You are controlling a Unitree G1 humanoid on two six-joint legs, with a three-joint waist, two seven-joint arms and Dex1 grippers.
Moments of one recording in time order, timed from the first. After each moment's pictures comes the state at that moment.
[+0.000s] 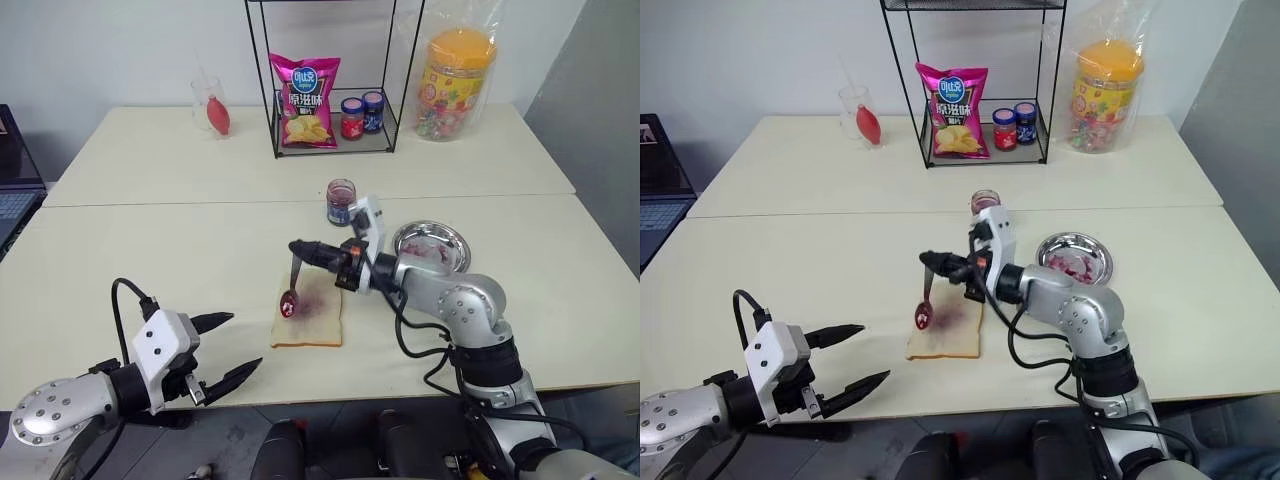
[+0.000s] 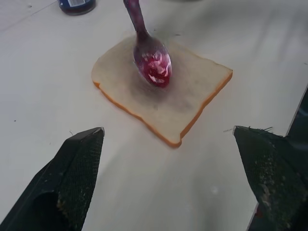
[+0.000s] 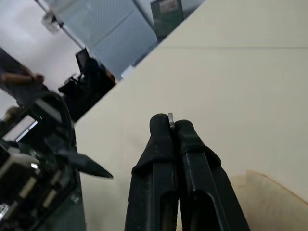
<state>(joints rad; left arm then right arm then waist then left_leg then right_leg) 0.41 0.74 0.39 -0.66 -0.46 0.41 -0.88 -0.57 -0.09 0.20 -0.19 0.71 0.95 0.40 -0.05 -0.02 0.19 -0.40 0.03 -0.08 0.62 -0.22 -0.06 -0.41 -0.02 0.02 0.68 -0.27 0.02</state>
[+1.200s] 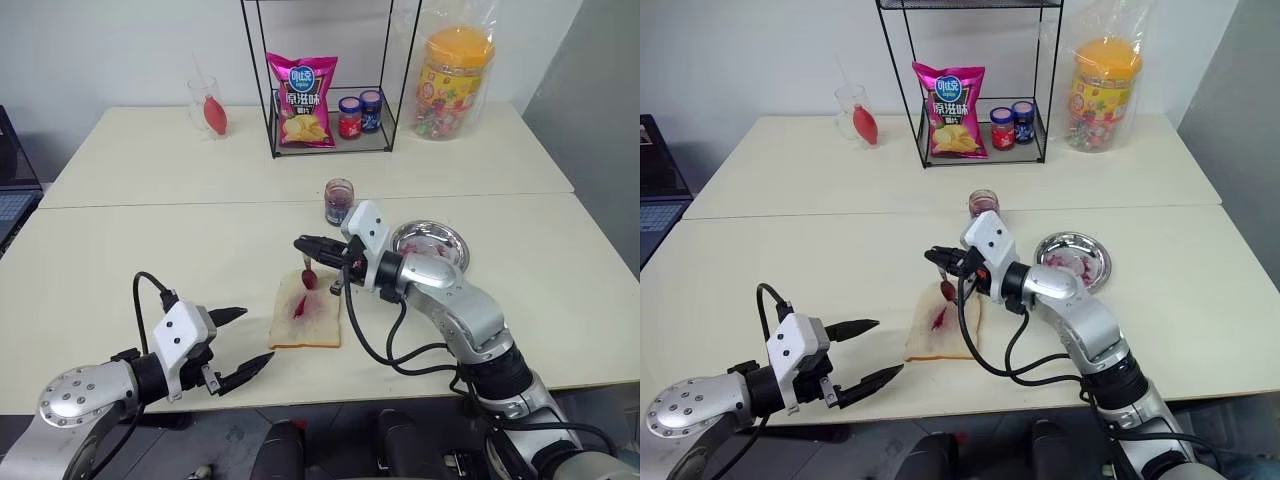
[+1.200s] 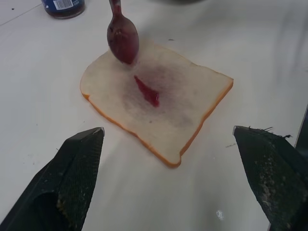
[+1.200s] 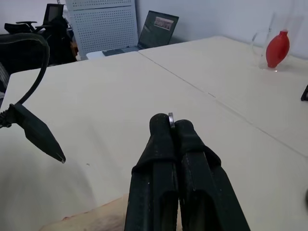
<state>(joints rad) 0.34 0.75 0.29 -0.63 -0.44 0.43 -0.86 -0.57 -0.21 0.33 -0.24 0.32 0.54 0.59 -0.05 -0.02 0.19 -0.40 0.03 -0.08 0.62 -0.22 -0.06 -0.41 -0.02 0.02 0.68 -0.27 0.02</state>
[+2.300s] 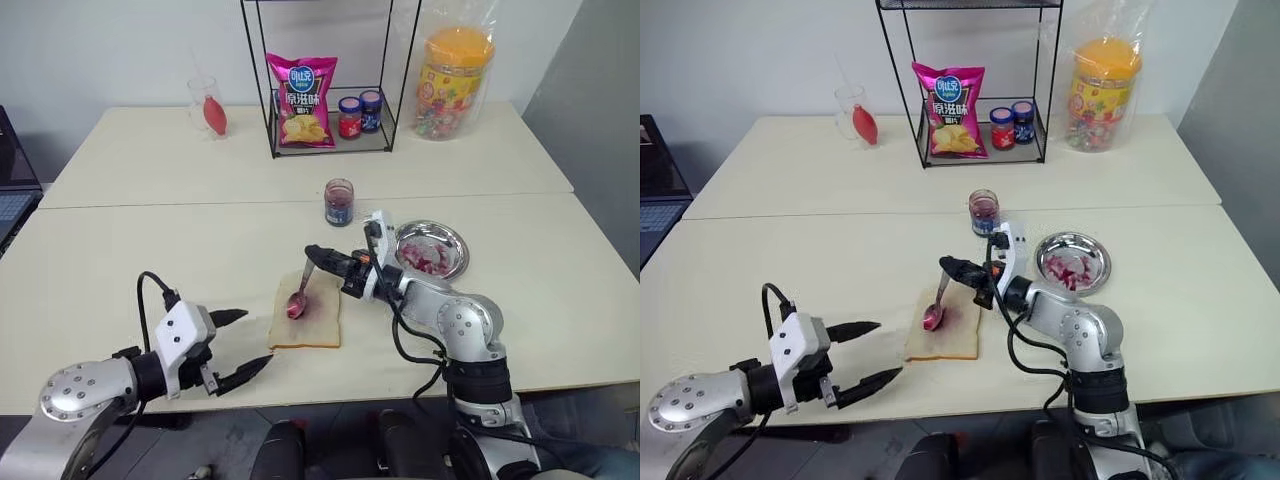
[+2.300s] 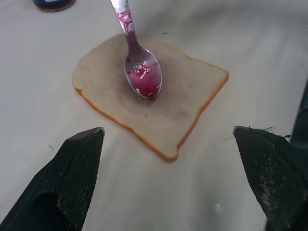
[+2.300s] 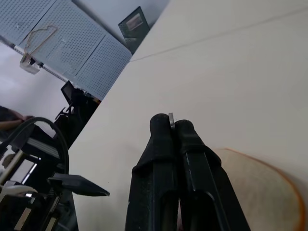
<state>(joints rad) 0.34 0.77 0.28 -0.59 -0.44 0.42 -0.93 -0.49 0.07 -0.06 -0.12 0.72 1.06 0.29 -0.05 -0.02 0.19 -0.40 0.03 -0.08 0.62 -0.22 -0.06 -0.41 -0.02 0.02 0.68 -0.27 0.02</state>
